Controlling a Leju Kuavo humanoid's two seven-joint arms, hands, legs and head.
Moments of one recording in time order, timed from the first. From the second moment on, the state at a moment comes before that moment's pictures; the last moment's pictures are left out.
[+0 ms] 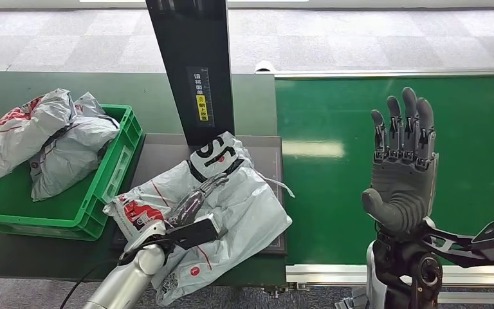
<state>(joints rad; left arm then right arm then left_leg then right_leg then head) -0.35 -0.07 -0.36 -1.03 -0.78 -0.05 -0.41 -0.17 0.19 -0.02 -1.75 -0.27 0.48 -0.43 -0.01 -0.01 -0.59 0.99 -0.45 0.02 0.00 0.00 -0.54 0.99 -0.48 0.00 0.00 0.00</state>
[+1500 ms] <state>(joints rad) -0.28 0.01 -0.02 -1.83 0.00 0.37 -0.70 0.02 0.20 -0.09 -1.85 -0.32 0.36 -0.47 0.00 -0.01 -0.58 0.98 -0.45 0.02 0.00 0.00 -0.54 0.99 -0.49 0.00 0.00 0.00</state>
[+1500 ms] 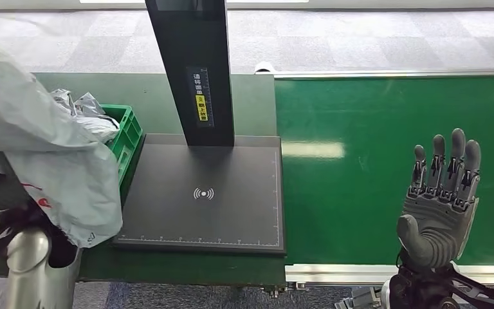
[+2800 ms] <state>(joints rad) -1.12 0.27 -0.08 -0.38 -1.11 0.33 0.35 -0.09 0.20 -0.04 -1.75 -0.30 0.35 -0.39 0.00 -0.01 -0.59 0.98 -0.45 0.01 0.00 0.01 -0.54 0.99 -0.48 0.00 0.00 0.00</state>
